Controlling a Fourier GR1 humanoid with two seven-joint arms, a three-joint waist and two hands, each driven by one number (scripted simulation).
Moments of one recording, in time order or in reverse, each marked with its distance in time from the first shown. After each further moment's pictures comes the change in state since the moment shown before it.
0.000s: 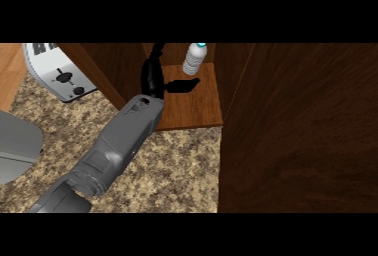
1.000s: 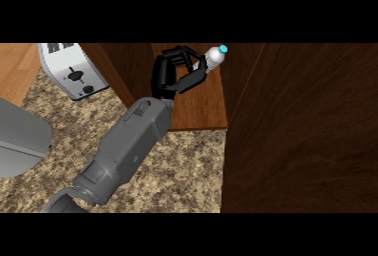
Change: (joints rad) left arm 0.103 -0.016 0.027 -0.301 0.259 -0.381 -0.196; right arm -0.003 0.016 0.063 -0.010 0.008 0.004 0.047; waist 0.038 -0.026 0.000
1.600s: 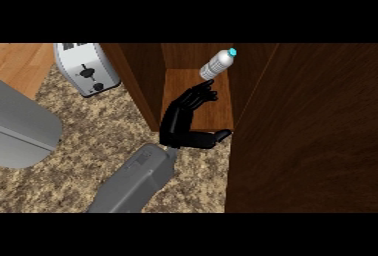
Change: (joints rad) left arm 0.376 0.005 -0.274 -0.433 0.127 -0.166 0.085; right arm 0.023 -0.008 0.052 -0.008 0.017 -0.059 0.006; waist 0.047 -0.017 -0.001
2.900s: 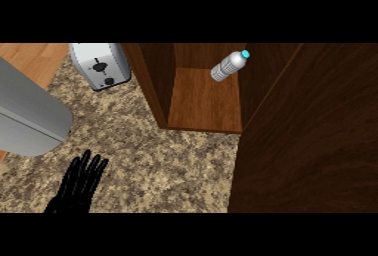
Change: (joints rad) left arm 0.846 0.577 -0.006 -0.731 0.018 -0.177 -0.185; right arm -0.201 -0.295 0.091 -0.004 0.069 0.040 0.065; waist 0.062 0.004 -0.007
